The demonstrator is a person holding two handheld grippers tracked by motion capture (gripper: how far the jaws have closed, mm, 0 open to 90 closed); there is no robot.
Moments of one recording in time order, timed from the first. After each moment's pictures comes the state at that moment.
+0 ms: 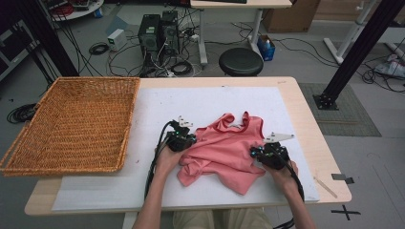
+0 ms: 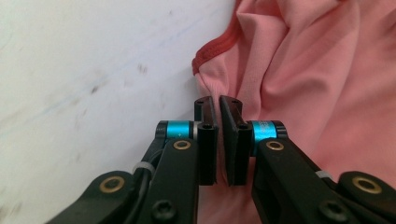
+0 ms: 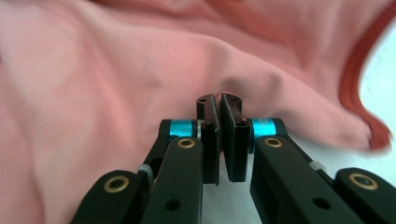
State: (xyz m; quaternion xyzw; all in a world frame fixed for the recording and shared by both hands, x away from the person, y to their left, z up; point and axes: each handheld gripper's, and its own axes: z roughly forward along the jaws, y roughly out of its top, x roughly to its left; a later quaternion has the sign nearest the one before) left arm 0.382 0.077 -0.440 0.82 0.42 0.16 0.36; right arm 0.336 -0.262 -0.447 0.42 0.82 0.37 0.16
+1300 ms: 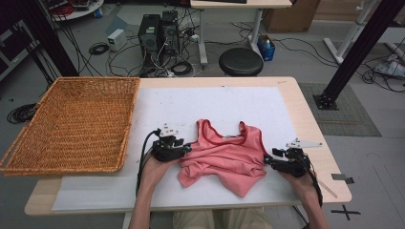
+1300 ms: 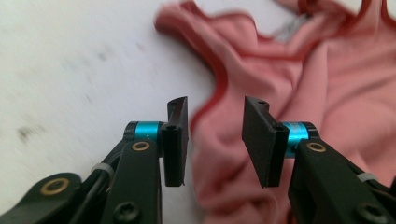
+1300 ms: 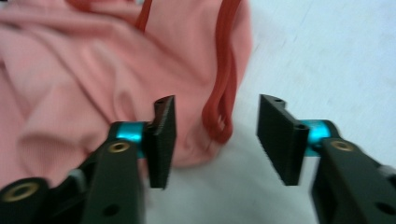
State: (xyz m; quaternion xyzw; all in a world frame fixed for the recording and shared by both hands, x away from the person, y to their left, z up) left arm 0.351 0.107 -0.423 0.78 0.43 0.14 0.44; right arm 0.314 -0.317 -0.446 0.46 0.77 0.42 0.15
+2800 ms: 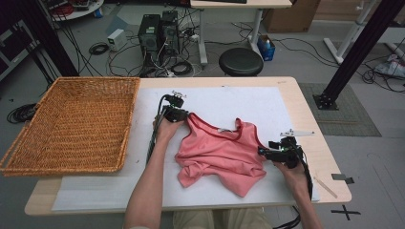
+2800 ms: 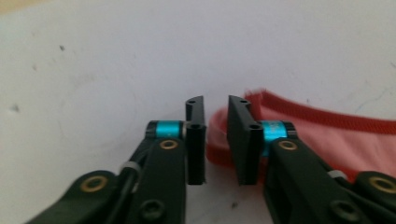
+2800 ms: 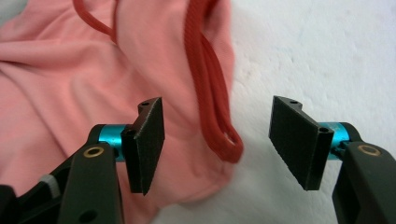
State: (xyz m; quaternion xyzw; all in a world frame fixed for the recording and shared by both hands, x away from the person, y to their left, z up) left arm 0.485 0.092 -0.427 0.78 0.49 0.17 0.34; right arm 0.347 -0.306 -0.444 0.49 0.76 0.41 0.12
